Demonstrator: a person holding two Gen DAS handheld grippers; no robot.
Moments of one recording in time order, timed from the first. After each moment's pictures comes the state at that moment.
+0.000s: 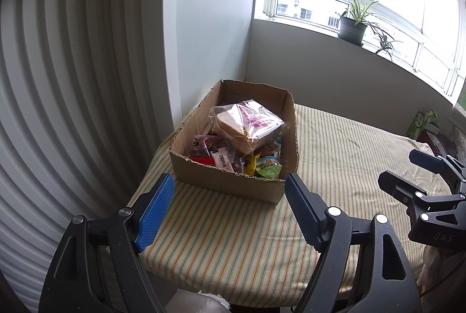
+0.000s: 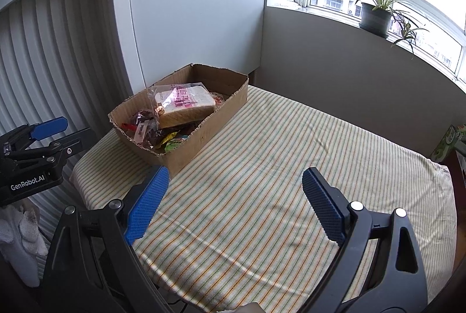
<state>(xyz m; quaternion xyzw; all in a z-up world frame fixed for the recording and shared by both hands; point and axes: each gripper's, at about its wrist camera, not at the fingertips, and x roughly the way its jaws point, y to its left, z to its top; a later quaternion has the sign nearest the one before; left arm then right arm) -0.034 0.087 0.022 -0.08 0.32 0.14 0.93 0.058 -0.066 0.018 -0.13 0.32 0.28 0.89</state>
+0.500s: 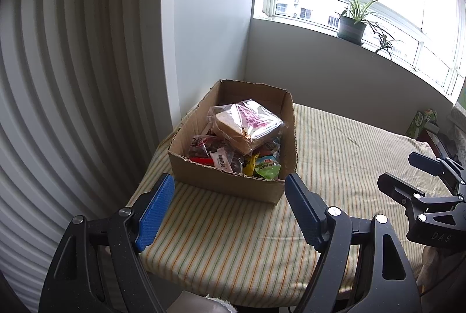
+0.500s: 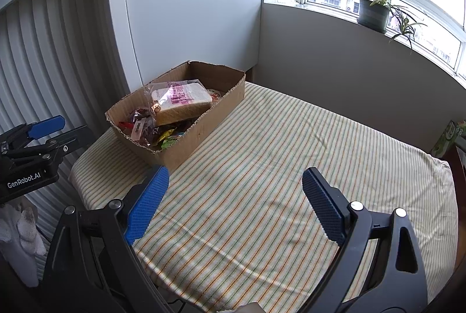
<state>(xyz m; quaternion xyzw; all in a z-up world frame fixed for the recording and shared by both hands) -0.033 0.084 0.022 -0.08 0.33 0.14 0.93 0.061 -0.071 0.015 -0.13 0.33 0.28 0.89</state>
